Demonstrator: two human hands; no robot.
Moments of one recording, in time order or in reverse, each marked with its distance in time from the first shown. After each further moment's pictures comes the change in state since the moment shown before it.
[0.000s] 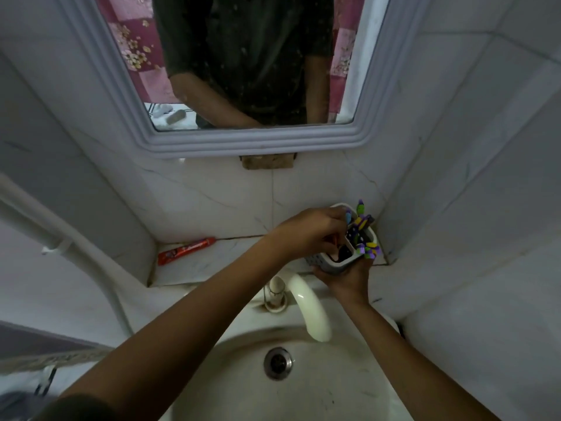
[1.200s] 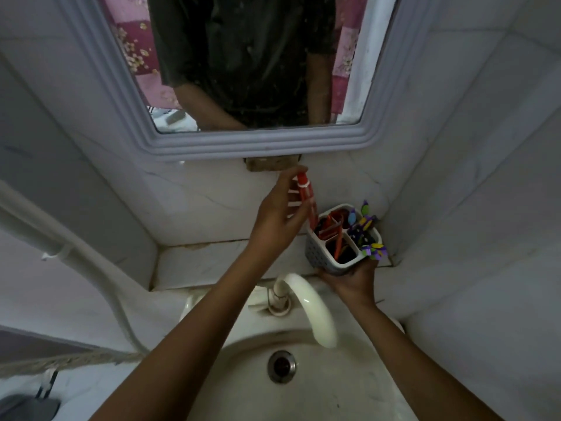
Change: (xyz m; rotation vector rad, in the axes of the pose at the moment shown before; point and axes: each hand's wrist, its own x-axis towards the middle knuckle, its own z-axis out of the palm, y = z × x) left_hand -0.044 -0.005 -0.017 -0.562 0.708 -0.442; right_hand -0.001 0.001 0.011 0.087 -0.003 0.105
